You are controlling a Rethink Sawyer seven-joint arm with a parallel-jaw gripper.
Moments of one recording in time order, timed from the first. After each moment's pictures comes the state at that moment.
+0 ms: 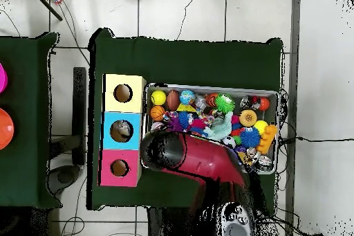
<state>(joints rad) -0.15 -0.78 -0.13 1.82 0.05 0.58 2.27</state>
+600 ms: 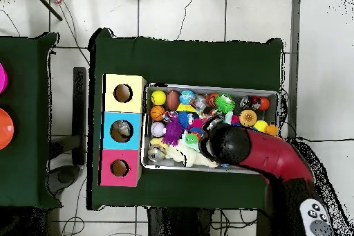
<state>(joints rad) -0.48 -0.79 0.04 1.75 -0.17 0.58 2.19</state>
